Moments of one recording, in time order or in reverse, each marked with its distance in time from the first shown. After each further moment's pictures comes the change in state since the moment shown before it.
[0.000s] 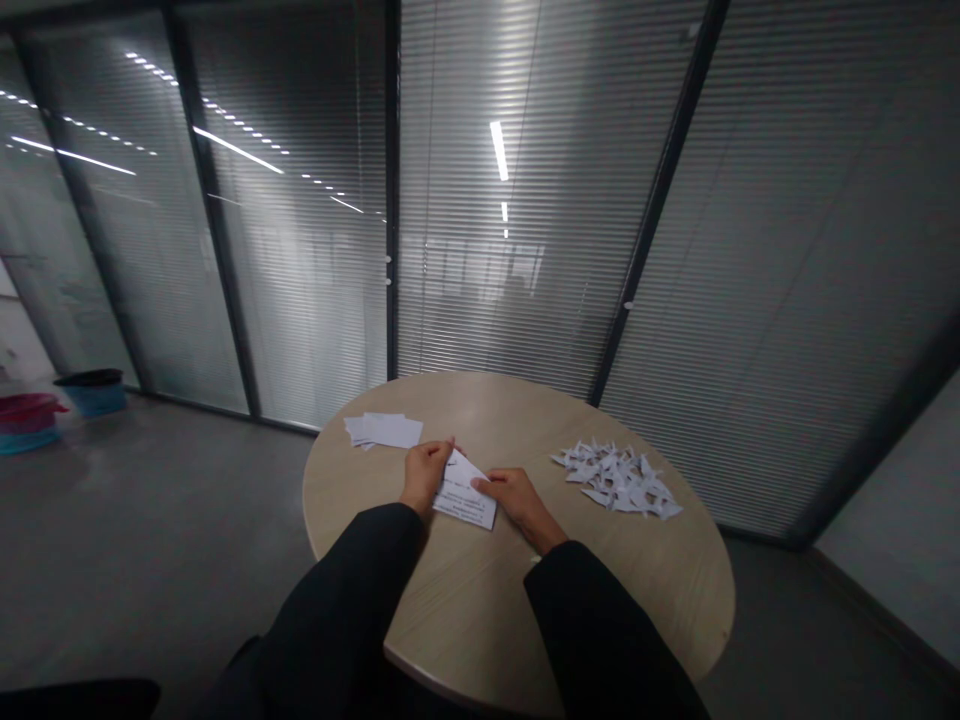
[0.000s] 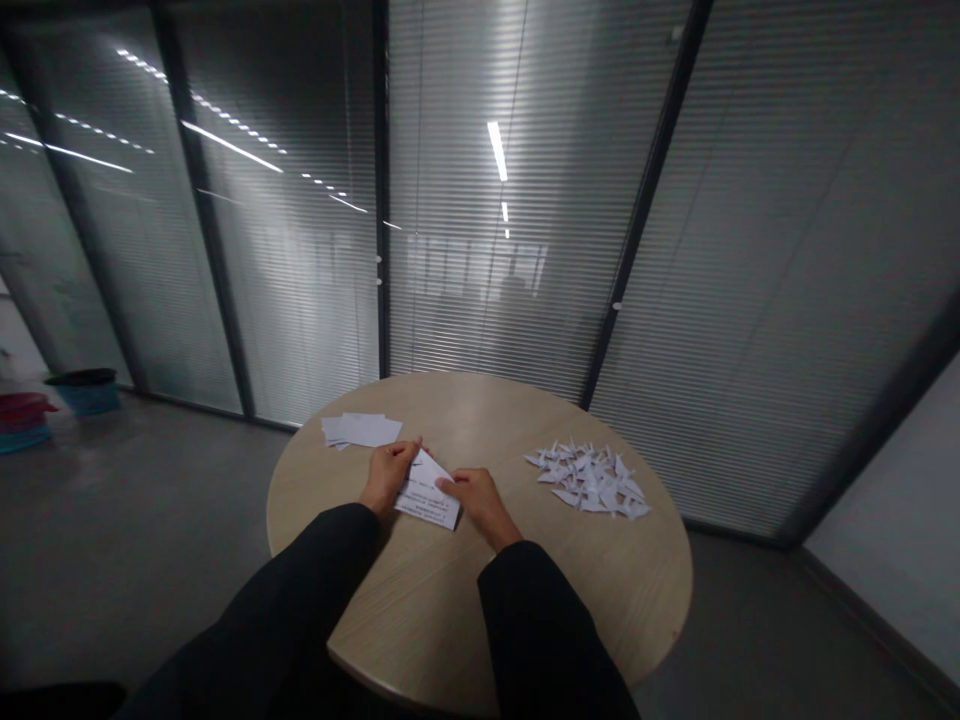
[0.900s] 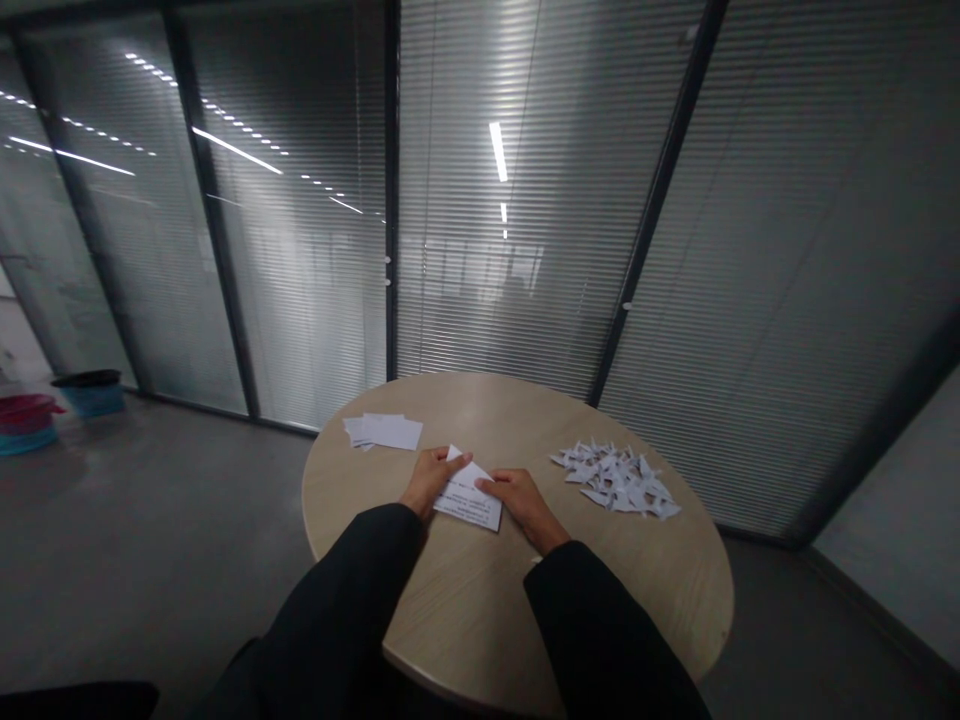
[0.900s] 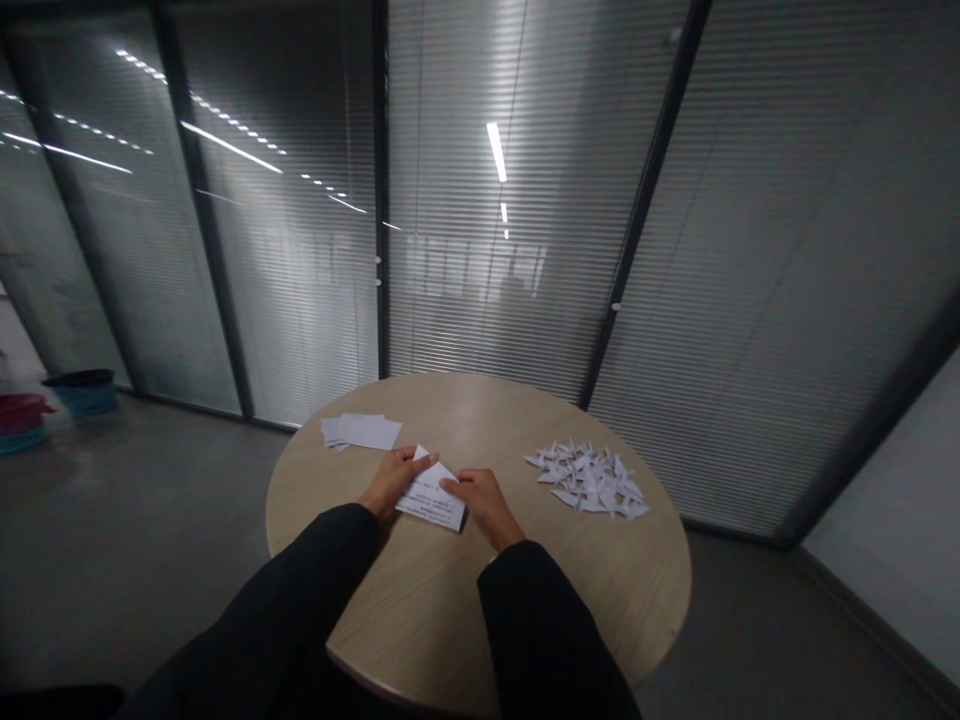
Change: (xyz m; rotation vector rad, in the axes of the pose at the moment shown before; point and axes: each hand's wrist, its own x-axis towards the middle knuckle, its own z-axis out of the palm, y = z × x) left_hand -0.011 0.007 0.003 -0.081 -0.235 -0.169; right_hand -0.002 0.000 -0.005 0.059 0.011 0.033
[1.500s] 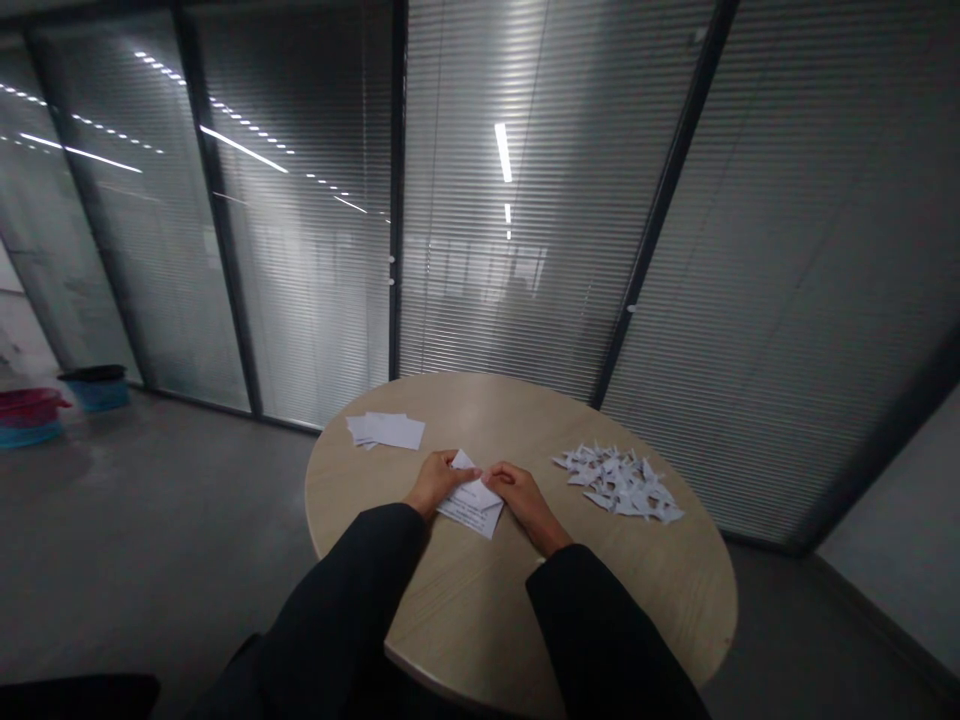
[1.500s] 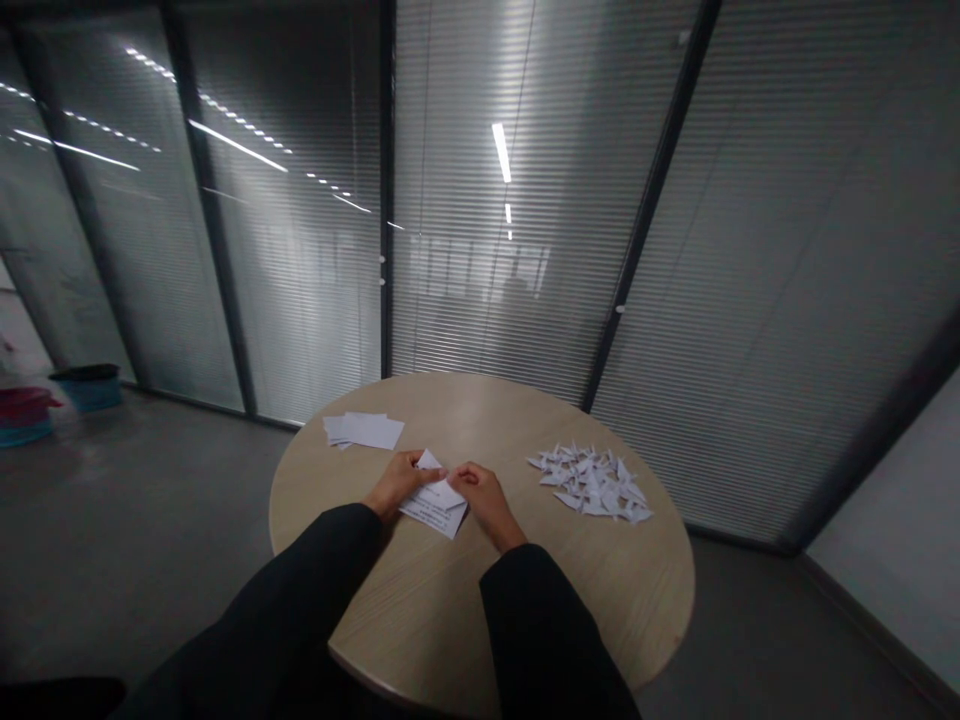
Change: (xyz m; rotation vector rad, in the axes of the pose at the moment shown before) left_hand 0.009 -0.011 -0.003 0.171 -0.049 0.051; right_hand 0.008 0.007 0.001 0.096 0.025 -0.079
